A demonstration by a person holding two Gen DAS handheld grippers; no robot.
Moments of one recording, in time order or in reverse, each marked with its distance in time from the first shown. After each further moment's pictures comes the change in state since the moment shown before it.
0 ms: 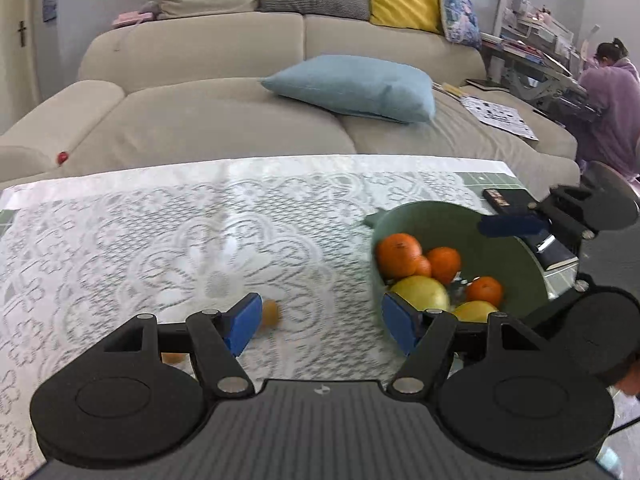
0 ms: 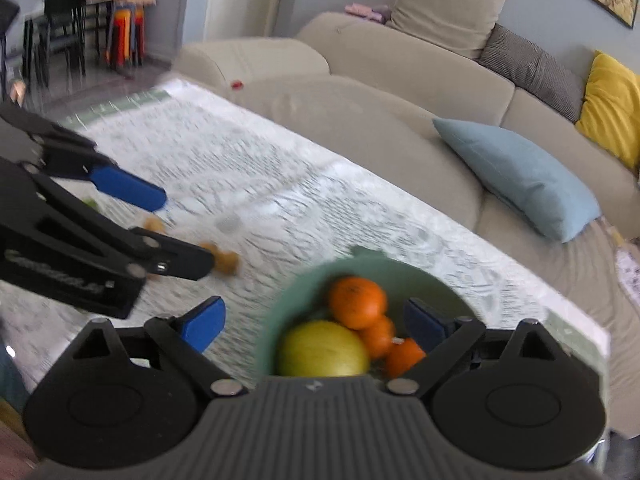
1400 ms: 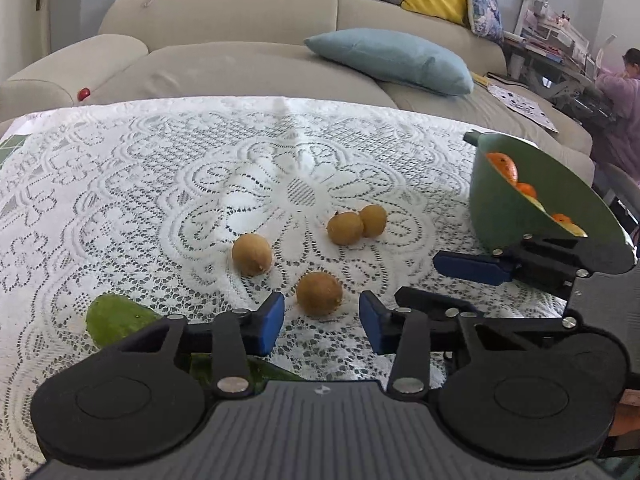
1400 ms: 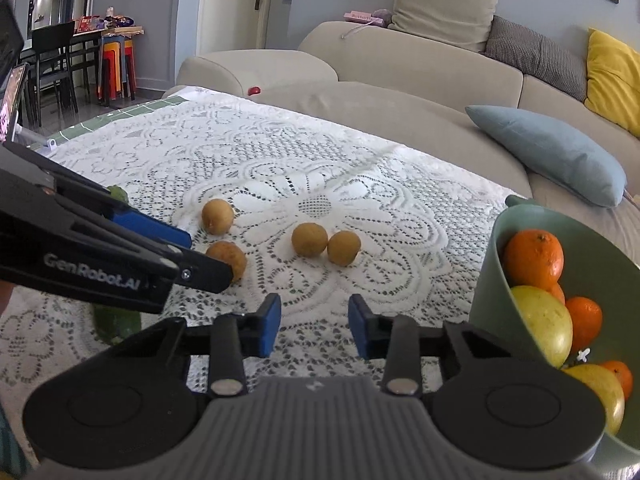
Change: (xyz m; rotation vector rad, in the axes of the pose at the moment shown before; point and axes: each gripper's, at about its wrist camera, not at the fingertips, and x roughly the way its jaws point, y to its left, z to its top) left arm 0.039 0.092 -0.082 -0.062 0.018 -0.038; right arm 0.088 0.105 -0.043 0.088 -0.079 -0.016
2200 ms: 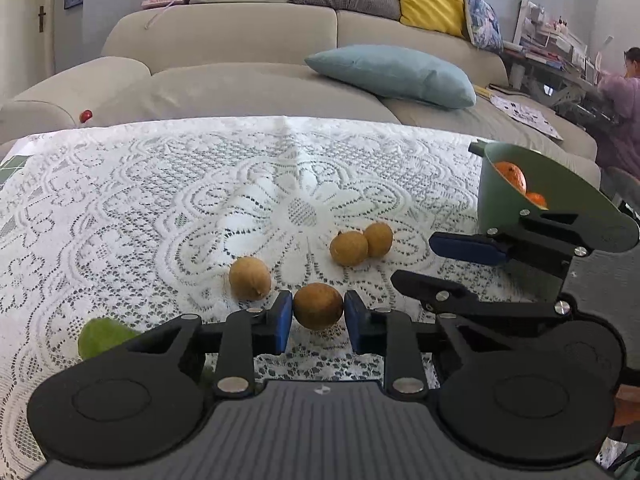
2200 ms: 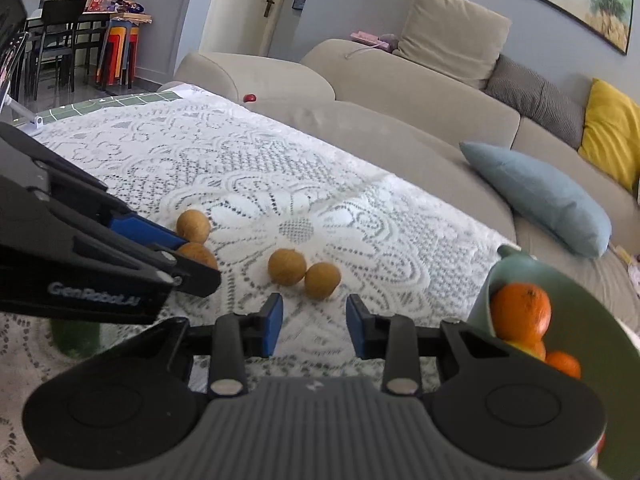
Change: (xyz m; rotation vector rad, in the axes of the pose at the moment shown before) left arm 0.006 -0.005 0.001 0.028 -0.074 0.030; right arm 0.014 0.003 0.010 -0.126 -0.050 -0.077
